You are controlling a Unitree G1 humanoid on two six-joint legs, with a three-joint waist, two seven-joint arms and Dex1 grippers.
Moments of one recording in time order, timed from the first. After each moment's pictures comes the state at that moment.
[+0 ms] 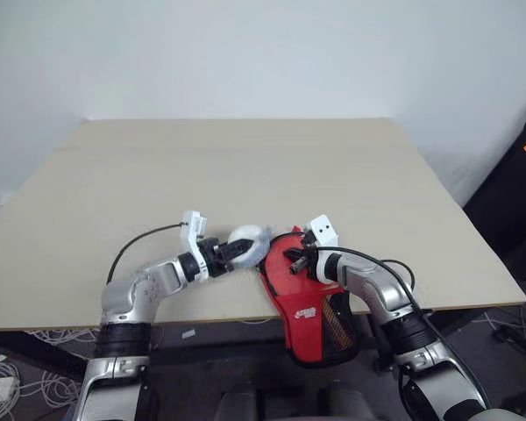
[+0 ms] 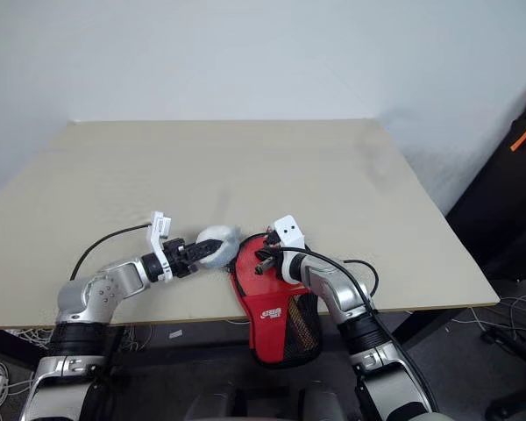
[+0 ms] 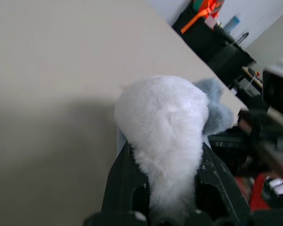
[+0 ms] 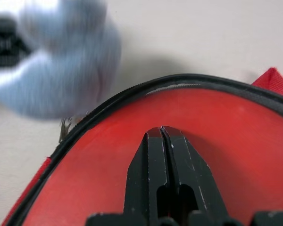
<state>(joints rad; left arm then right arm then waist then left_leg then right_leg) -0.39 0.40 0.15 0.18 -0.66 0.83 -0.72 -0.47 -0.13 0.25 0.20 0.25 0.62 0.53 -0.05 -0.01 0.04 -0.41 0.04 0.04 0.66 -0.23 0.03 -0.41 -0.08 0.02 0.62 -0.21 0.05</state>
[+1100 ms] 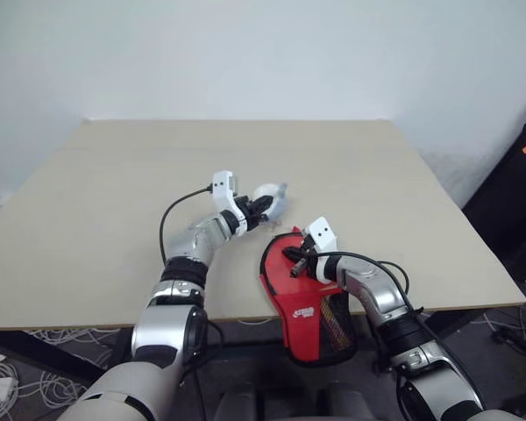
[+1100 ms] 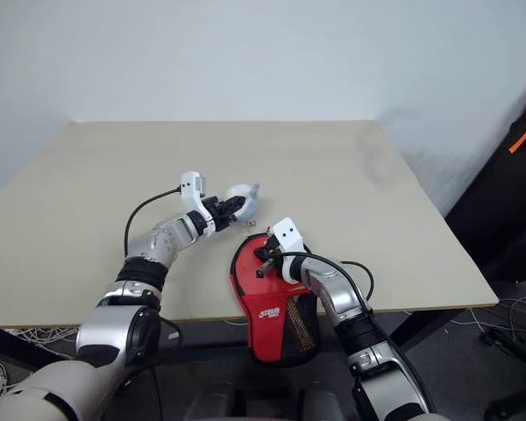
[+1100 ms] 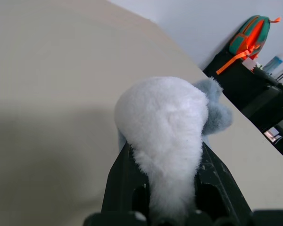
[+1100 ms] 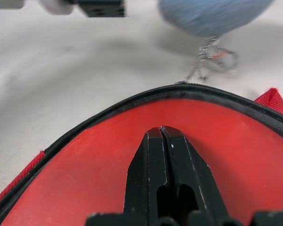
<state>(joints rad) -0.89 0.16 0.18 0.92 -0.42 0.40 -0.57 -0.46 -0.11 0.26 0.27 0.14 0.47 0.60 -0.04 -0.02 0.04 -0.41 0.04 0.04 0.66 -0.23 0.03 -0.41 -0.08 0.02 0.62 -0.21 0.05</state>
